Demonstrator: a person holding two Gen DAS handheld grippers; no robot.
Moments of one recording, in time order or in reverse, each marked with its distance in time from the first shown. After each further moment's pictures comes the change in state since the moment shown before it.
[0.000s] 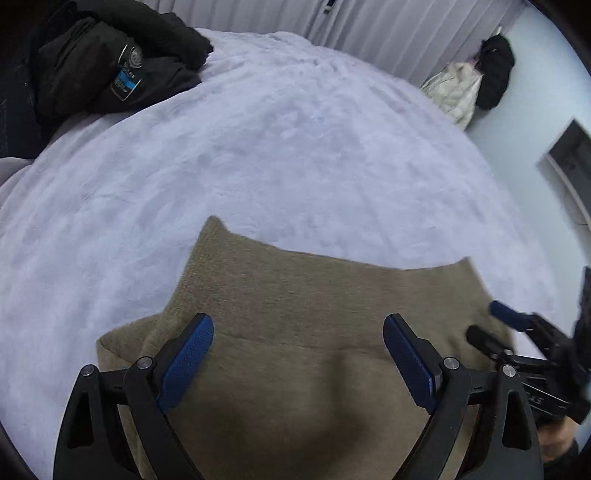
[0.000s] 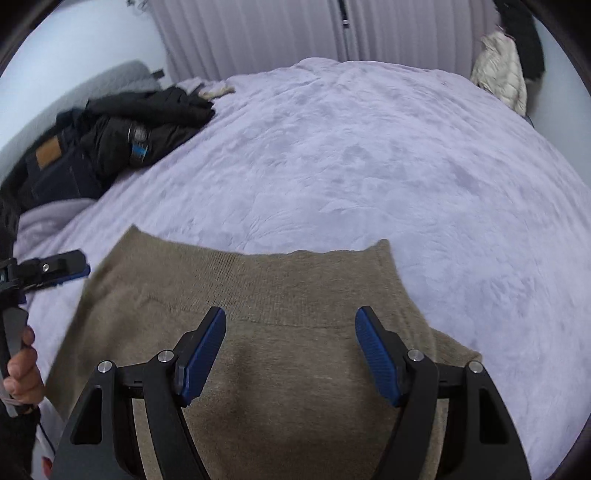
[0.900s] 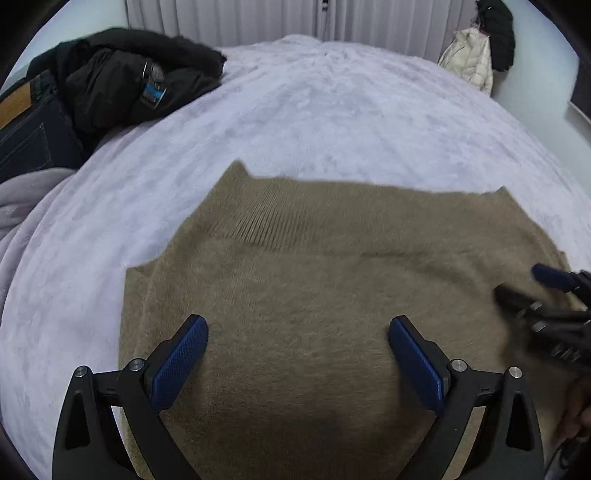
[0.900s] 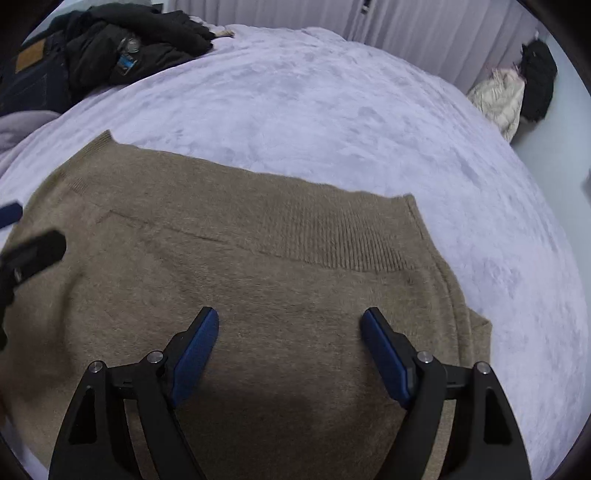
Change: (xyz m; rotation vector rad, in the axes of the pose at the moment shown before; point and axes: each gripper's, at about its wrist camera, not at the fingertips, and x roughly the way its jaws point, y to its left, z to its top) left arm -0.003 -0.020 -0.066 0.101 -0.022 0.217; right arm 0.020 0.016 -0.042 0.007 0.116 -0.151
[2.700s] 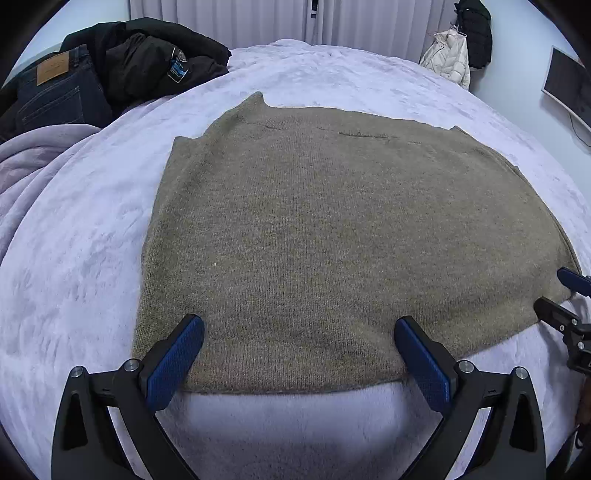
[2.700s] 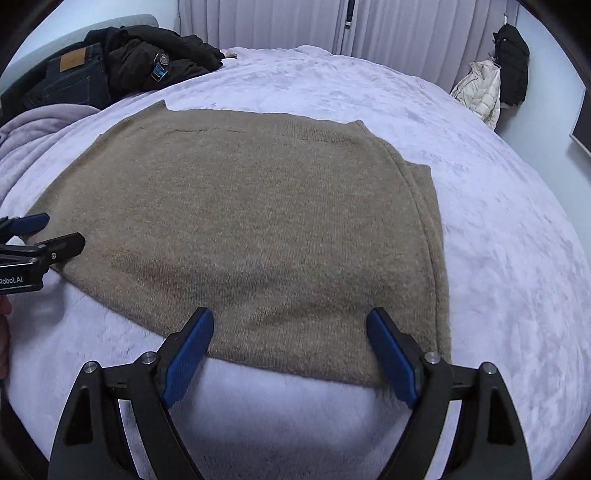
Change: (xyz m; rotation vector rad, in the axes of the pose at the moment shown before) left arm -0.068 0.012 -0.135 0.037 -0.074 -0.065; right arm -0.087 -0.010 -0.163 -0.031 -0.121 0.020
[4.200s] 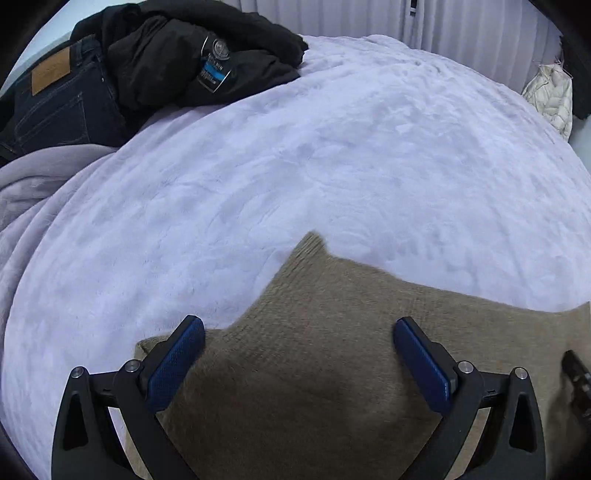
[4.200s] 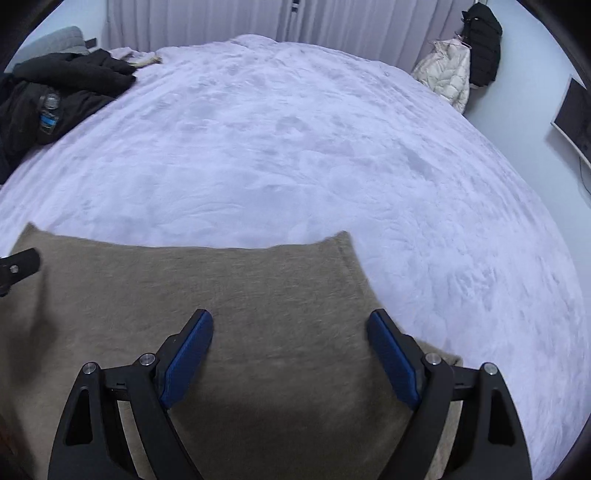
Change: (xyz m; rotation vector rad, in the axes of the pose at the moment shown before) left arm 0.131 0.032 0.189 -0.267 0.070 0.235; right arm 0.141 -0.052 0.190 0.217 0.092 -0.210
